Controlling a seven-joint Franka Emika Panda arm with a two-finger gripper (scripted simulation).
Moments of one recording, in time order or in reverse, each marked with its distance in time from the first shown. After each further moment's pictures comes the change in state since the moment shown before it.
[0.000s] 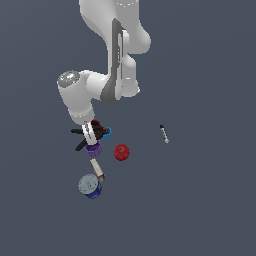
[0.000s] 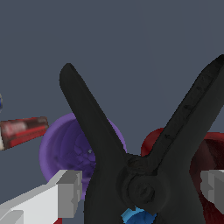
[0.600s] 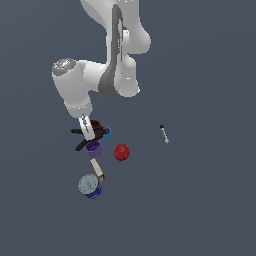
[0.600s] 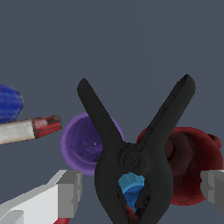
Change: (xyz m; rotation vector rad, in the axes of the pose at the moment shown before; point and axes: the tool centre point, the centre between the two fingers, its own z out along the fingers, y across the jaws) arm 0.000 -0.002 -0.038 0.001 -0.001 -0.005
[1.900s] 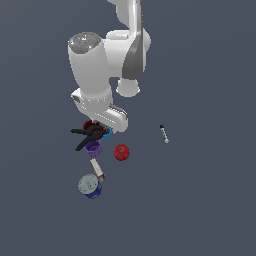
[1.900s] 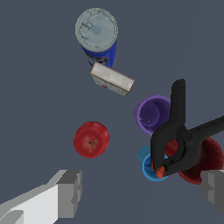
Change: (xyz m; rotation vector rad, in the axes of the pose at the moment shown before) arm -0.063 -0.079 -0.076 -0.011 -0.009 -0.612
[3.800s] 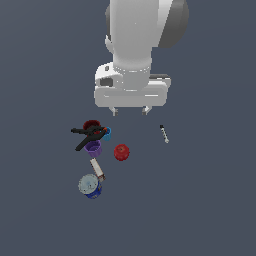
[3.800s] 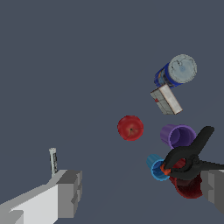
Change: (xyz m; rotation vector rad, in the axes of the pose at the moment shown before) arm -0.037 -0.093 -0.089 -0.008 0.022 -0.578
